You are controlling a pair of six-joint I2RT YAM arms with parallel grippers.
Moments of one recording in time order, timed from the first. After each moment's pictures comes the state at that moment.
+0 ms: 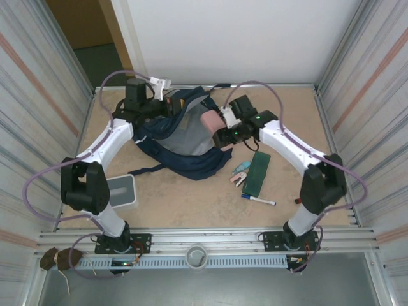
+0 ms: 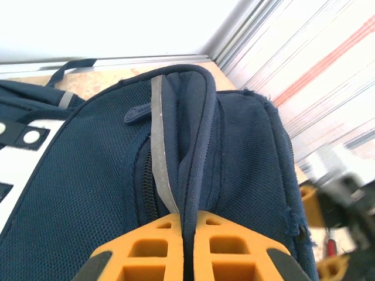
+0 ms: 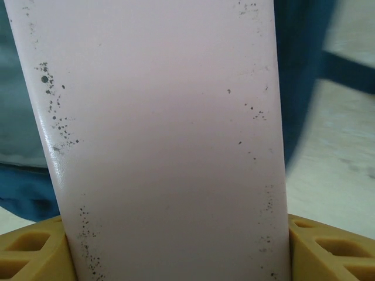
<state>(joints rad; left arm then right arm) -0.24 1.66 1.38 -0.16 0.68 -0.27 0.54 1.69 1.43 -0.76 -0.19 0.12</state>
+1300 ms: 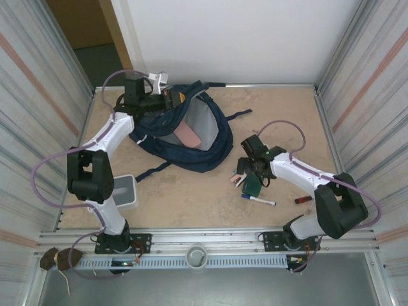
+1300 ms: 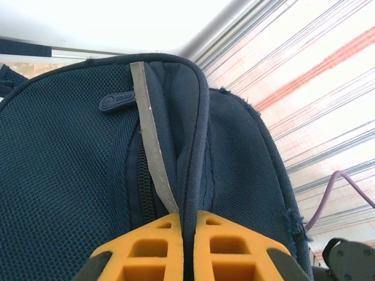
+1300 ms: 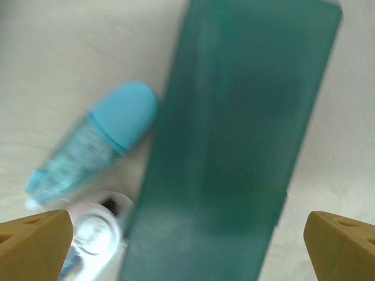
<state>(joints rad) -0.20 1.77 1.44 -0.08 0.83 -0.45 0.55 1.41 0.81 -0.68 0.24 0.66</state>
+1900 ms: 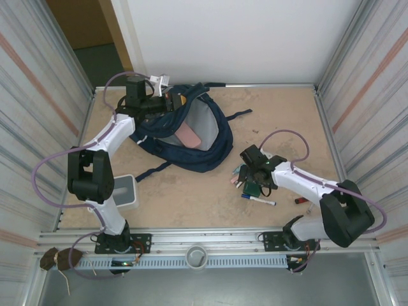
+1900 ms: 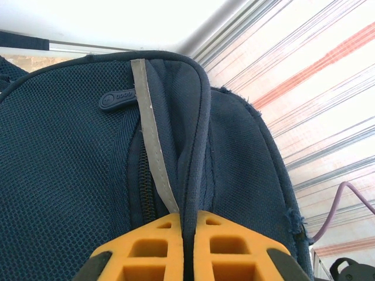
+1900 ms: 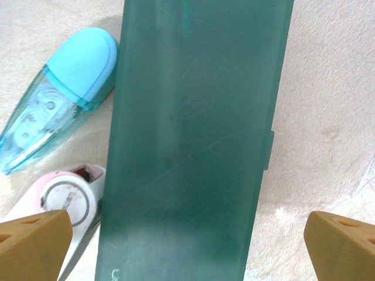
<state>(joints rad) -0.21 1.77 1.41 -0.06 0.83 -0.44 0.60 1.31 0.72 -0.68 0.26 0.80</state>
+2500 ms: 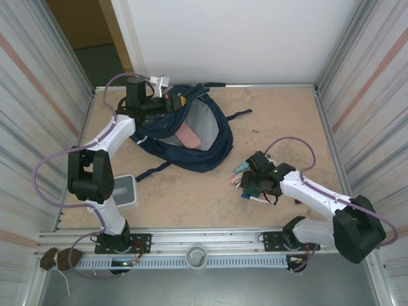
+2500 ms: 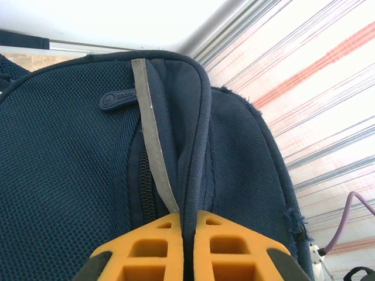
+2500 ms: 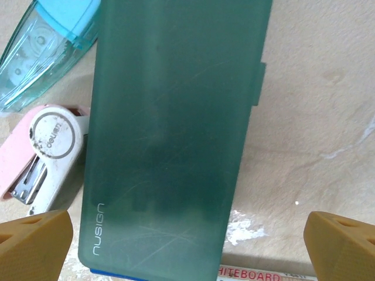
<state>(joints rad) -0.21 1.77 1.39 -0.04 0.83 -0.44 0.62 1.19 0.63 -0.71 0.19 0.81</state>
